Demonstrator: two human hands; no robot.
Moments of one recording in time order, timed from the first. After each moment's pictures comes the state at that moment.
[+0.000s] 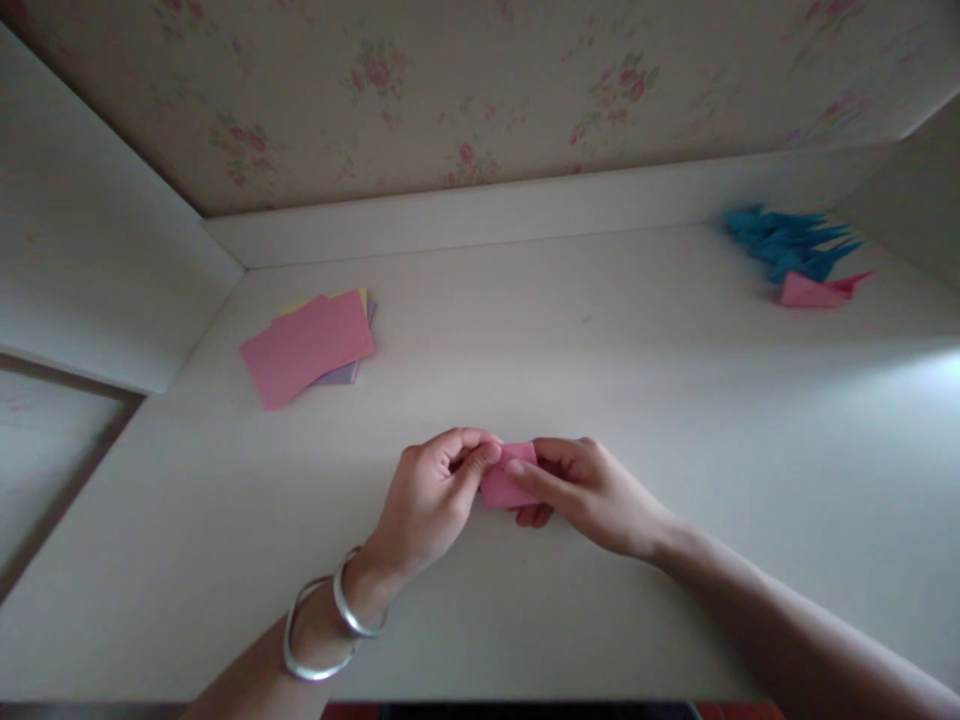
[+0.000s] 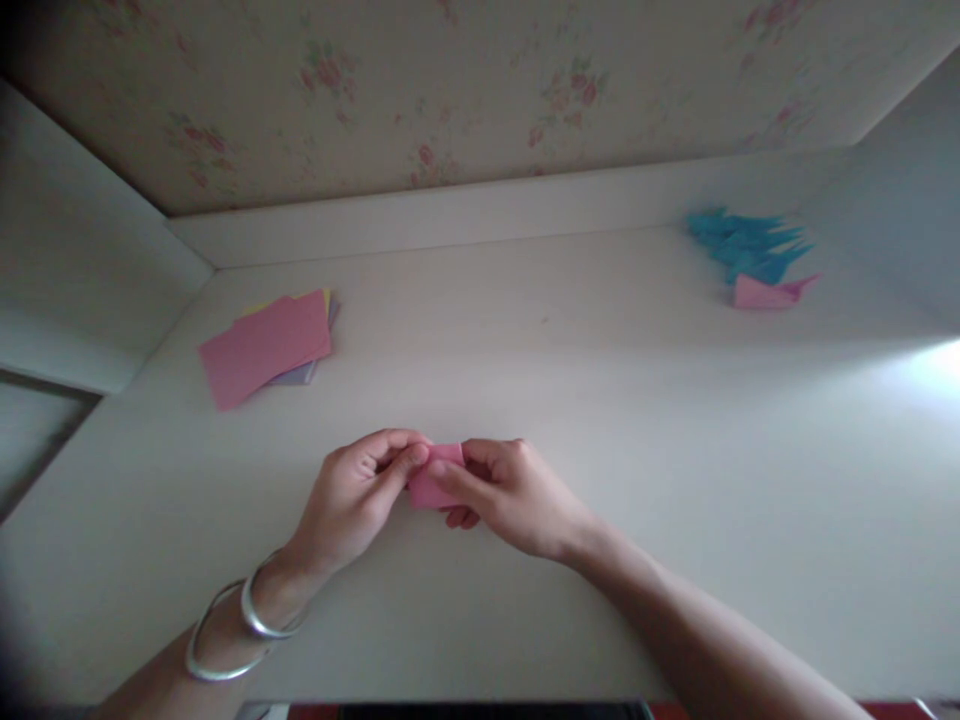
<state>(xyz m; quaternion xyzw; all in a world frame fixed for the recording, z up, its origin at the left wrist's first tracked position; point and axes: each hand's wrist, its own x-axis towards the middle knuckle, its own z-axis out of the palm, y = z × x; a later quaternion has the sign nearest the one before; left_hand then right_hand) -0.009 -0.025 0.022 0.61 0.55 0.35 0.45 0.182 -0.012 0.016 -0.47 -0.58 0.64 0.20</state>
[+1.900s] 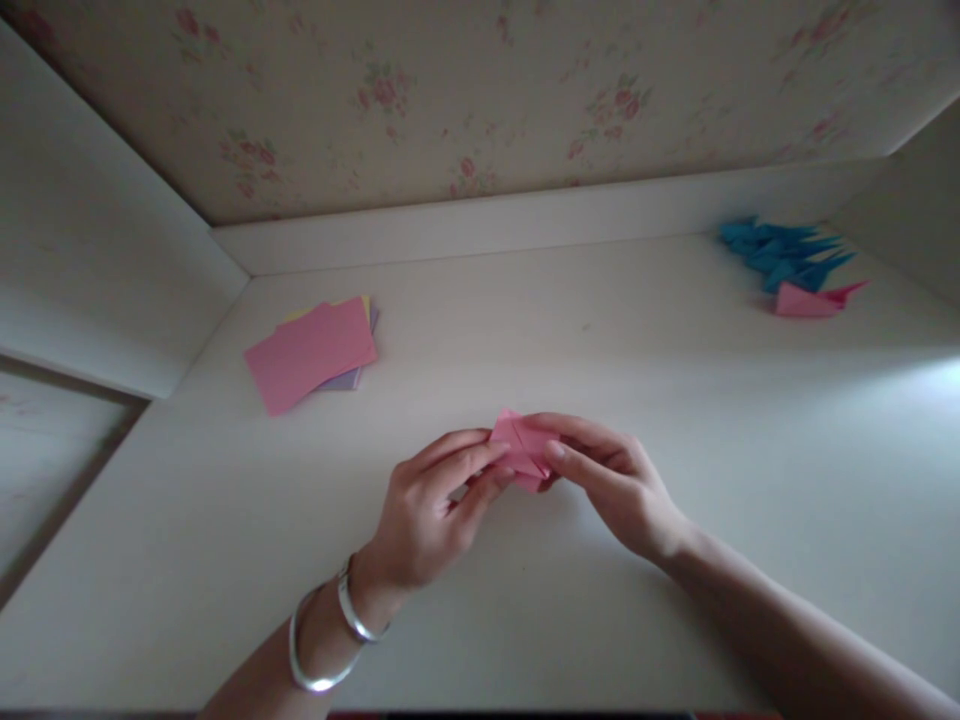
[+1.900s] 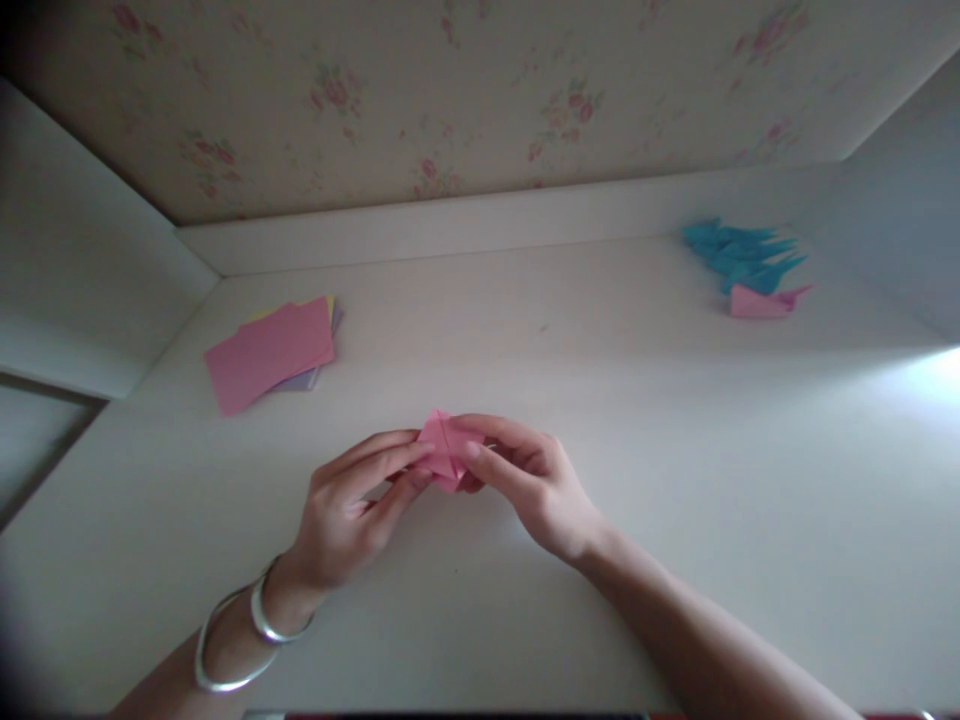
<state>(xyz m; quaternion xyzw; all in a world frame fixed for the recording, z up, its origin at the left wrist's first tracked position) -0.013 -0.024 0.020 0.77 0.42 0.44 0.19 0.194 -0.012 0.006 -0.38 -0.47 0.67 0.43</state>
